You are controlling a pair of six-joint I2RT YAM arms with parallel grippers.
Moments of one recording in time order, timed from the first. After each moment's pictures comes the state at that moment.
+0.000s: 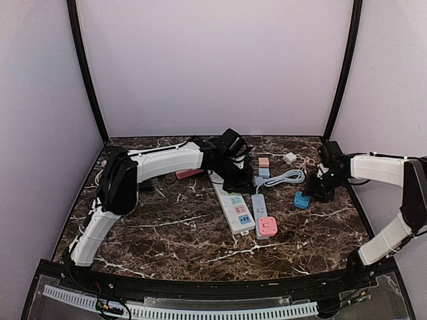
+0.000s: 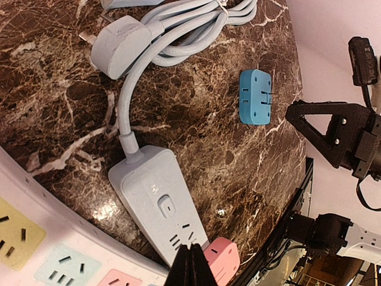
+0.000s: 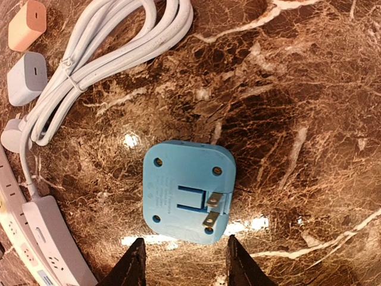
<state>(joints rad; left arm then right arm) -0.88 2.44 2.18 -0.68 0.47 -0.76 0.20 1.46 0.86 -0.57 -0.10 0.55</state>
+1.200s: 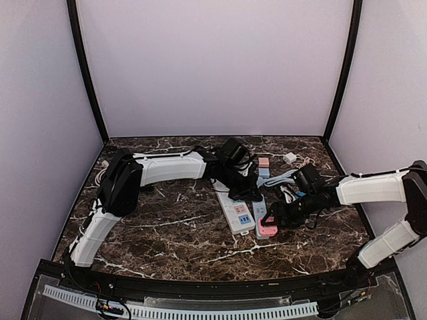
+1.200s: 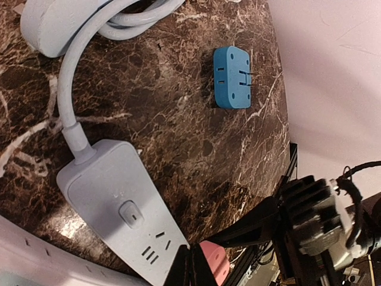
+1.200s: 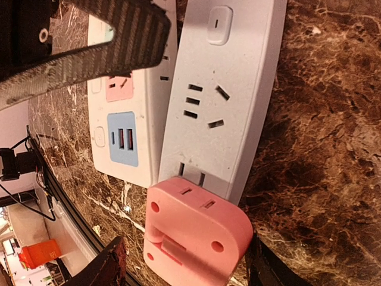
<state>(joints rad) -0.91 2.44 2.06 -0.49 0.57 -0.79 0.57 1.40 0.65 -0.31 -0.53 0.52</state>
